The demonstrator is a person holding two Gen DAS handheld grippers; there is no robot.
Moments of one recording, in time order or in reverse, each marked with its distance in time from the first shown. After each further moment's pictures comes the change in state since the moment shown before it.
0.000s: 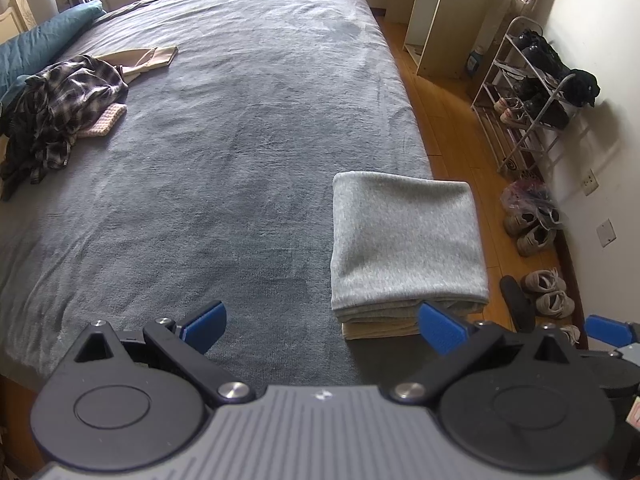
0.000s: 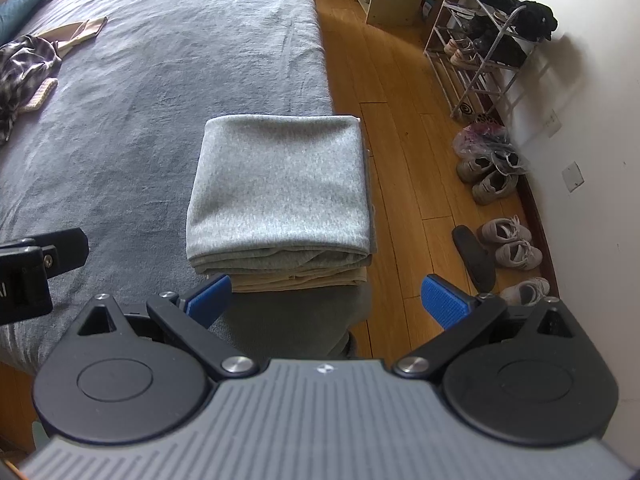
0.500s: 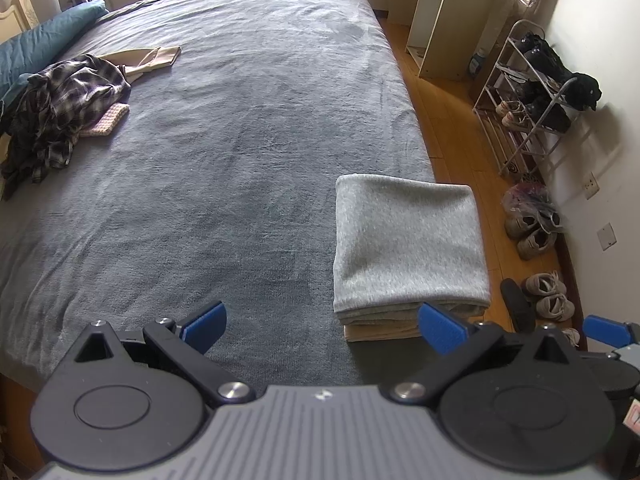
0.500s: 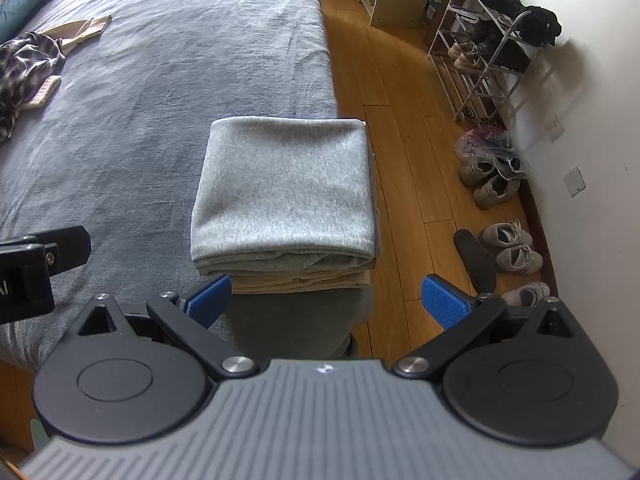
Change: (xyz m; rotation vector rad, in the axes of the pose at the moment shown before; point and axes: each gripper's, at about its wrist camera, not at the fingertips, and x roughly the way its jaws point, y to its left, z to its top) left arm -0.001 0.004 0.002 -0.009 -0.004 0.001; right arm -0.001 0.006 0.001 -0.011 -0.003 0.001
